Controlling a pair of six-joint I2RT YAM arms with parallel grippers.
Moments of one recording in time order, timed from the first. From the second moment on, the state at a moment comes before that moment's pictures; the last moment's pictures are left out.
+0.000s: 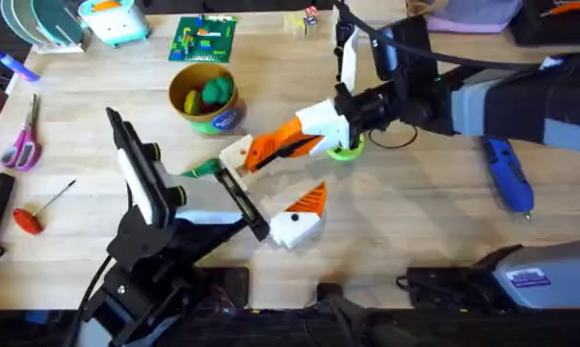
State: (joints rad) left arm -0.60 0.01 0.01 -0.06 0.33 -0.13; right arm 0.47 1.63 0.87 -0.03 -1.31 0.78
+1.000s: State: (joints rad) left arm -0.59 0.01 0.01 -0.06 0.30 -0.15; right arm 0.56 1.62 0.87 0.12 -1.13 0.89
